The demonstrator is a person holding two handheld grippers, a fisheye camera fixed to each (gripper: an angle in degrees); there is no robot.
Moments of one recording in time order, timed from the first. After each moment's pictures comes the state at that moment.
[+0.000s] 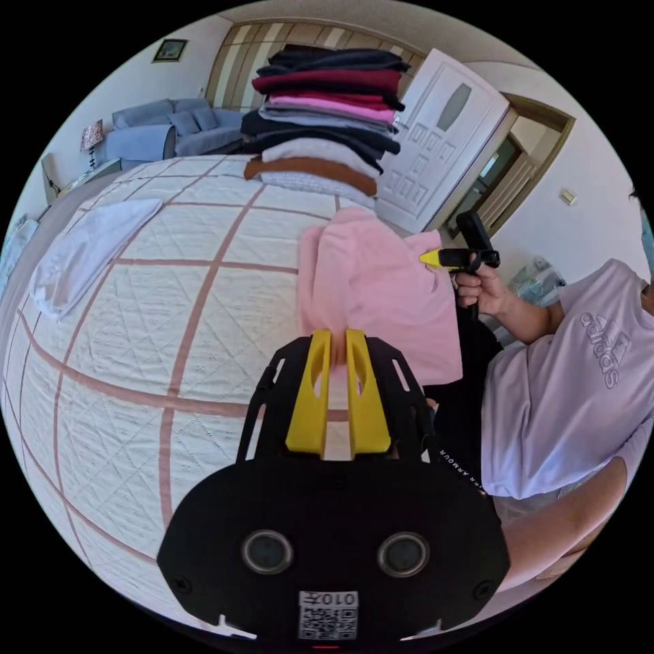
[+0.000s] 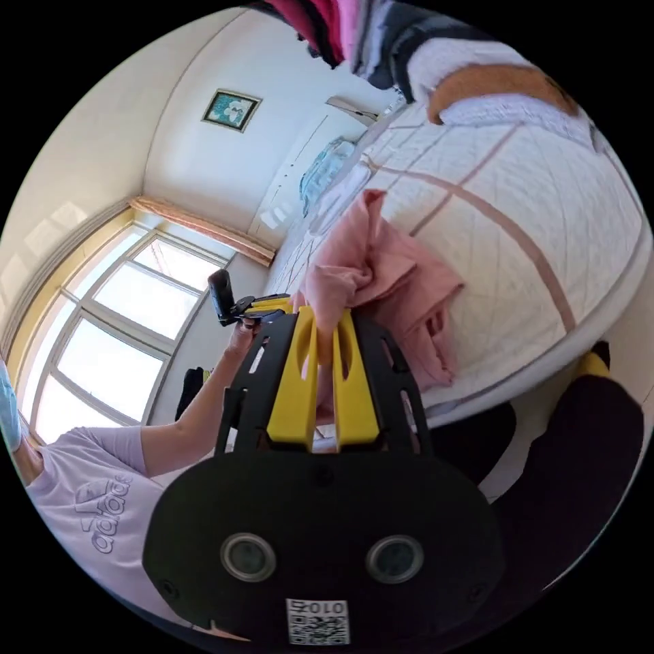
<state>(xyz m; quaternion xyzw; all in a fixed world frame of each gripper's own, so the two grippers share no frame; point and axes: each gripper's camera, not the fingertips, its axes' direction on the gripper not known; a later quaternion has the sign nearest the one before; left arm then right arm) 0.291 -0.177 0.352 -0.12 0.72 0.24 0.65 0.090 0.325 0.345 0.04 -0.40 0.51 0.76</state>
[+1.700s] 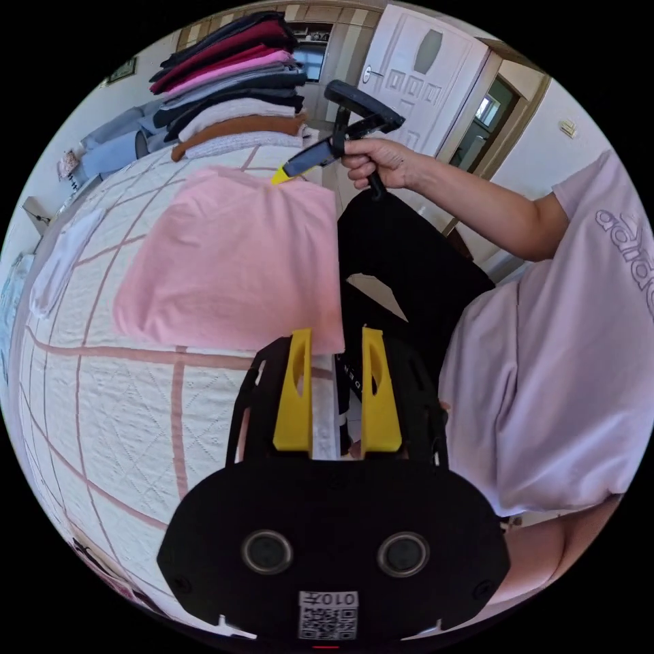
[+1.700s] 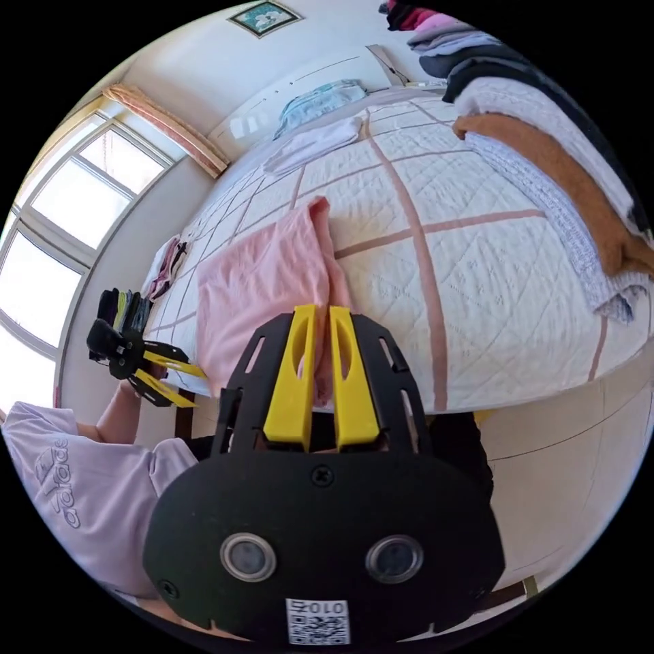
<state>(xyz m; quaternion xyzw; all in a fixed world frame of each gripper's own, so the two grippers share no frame) 0.373 -0.035 0.137 -0.11 0.63 0.34 0.69 0.057 0.240 0.371 -0.17 -0.31 0.37 0.86</state>
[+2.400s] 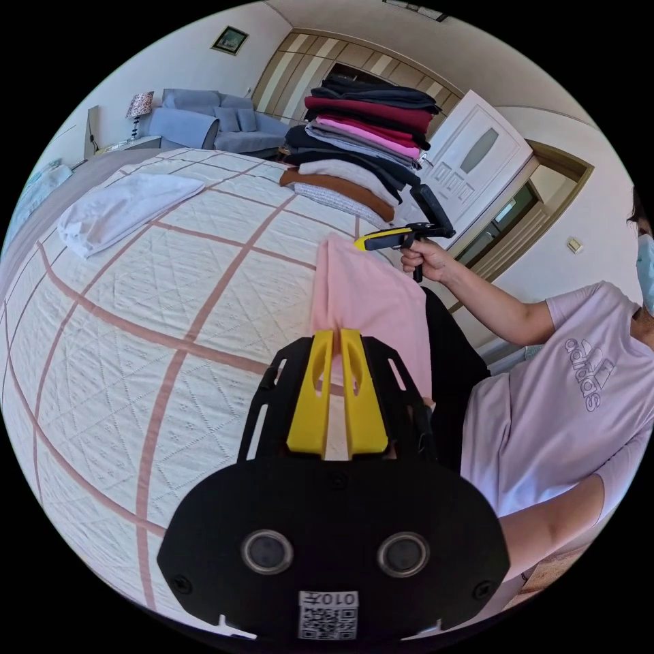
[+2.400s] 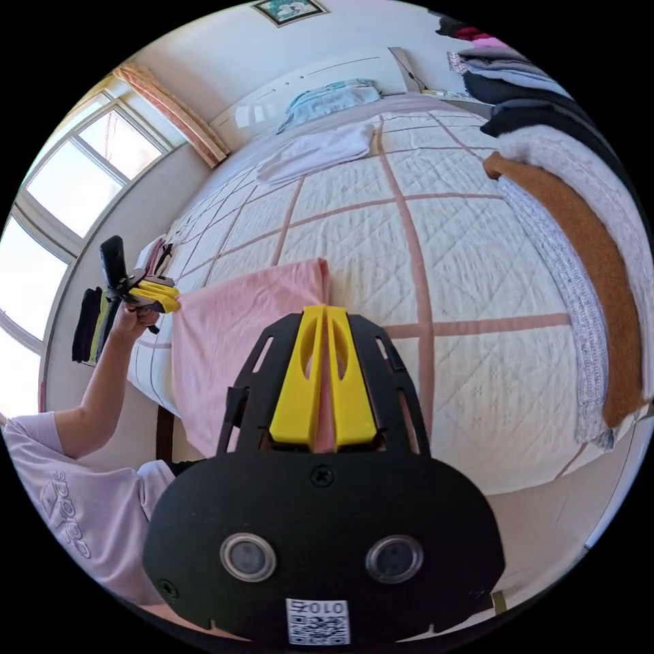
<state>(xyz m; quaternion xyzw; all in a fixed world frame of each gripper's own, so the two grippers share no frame) 0.301 -0.098 0.352 -0.17 0.69 0.20 0.67 0.044 0.161 0.428 -0.19 -0.31 0.32 0.87</state>
